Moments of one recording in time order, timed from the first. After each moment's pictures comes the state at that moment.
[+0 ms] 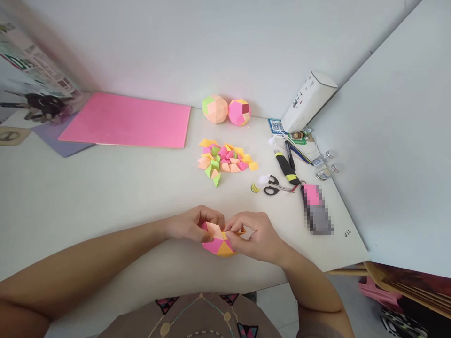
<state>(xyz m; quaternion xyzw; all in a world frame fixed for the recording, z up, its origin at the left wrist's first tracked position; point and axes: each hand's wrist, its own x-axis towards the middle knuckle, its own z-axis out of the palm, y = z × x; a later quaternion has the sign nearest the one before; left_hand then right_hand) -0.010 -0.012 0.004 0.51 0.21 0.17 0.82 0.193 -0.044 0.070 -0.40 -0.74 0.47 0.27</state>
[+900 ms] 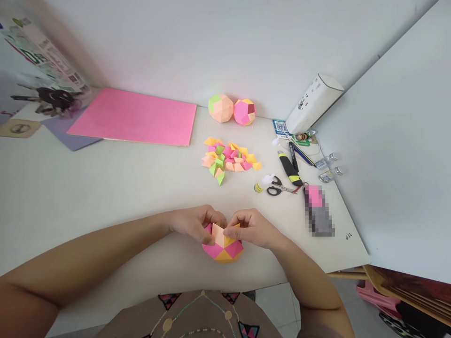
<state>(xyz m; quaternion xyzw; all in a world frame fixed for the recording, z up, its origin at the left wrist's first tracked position) -0.014 -0.006 0.011 0.53 0.21 0.07 0.82 0.197 -0.028 0.042 -0.44 -0.51 0.73 0.15</state>
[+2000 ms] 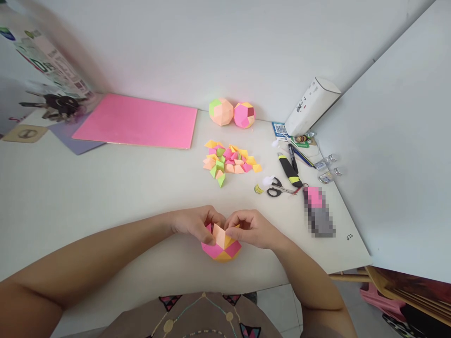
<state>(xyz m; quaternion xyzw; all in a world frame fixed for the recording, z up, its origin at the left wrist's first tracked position) -0.013 -0.003 0.016 0.53 0.25 0.05 0.81 0.194 -0.027 0.048 -0.38 -0.56 0.72 0.18</state>
